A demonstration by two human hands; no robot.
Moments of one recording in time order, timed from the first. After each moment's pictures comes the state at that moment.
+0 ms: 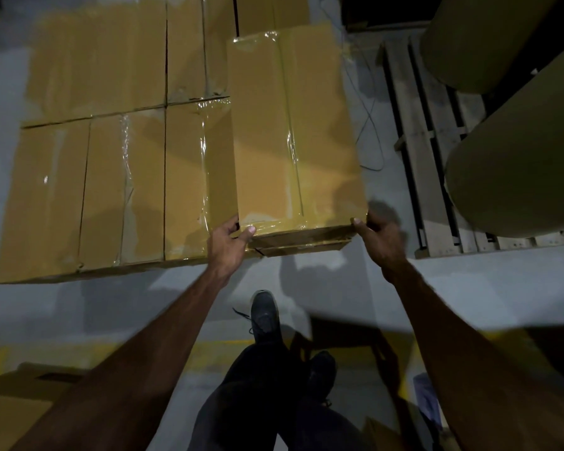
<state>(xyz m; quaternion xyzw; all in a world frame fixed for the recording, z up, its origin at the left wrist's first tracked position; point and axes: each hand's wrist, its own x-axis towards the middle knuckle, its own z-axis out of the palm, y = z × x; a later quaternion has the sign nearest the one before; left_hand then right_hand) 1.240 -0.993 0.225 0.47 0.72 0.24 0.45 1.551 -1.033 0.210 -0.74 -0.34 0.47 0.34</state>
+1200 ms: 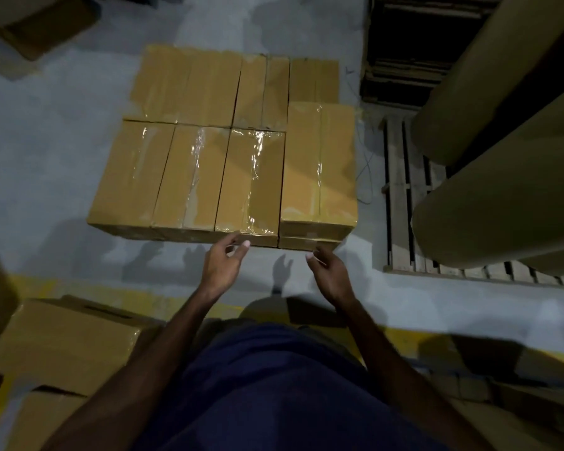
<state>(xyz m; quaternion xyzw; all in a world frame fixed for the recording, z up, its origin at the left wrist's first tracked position) 1.136 -1.187 0.498 0.46 0.72 0.26 0.45 1.388 -1.202 0.497 -0.70 -0.45 0.52 0.22</state>
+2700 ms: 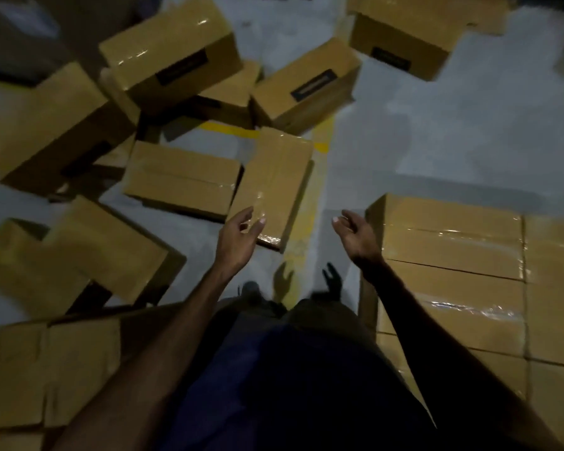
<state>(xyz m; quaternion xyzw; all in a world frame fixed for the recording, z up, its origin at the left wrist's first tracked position) 0.821 -1.374 0.491 -0.24 0.81 0.52 0.14 0.787 -1.110 0.476 -0.17 -0.79 0.54 -0.23</state>
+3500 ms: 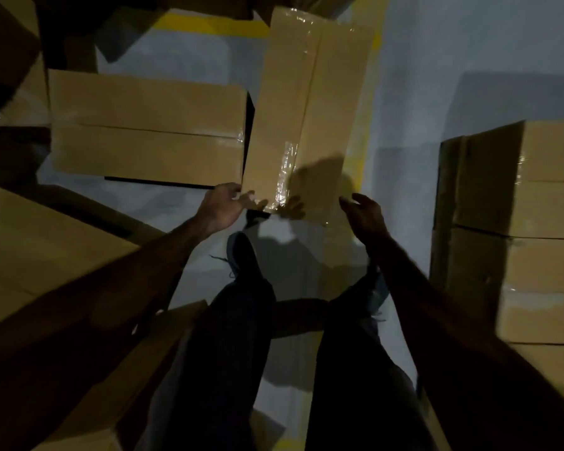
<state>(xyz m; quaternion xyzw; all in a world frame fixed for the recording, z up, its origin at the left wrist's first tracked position) 0.659 -1.578 0.132 -0.21 0.82 0.33 0.42 0.700 -1.276 0.123 -0.33 -0.77 0.45 -0.32</state>
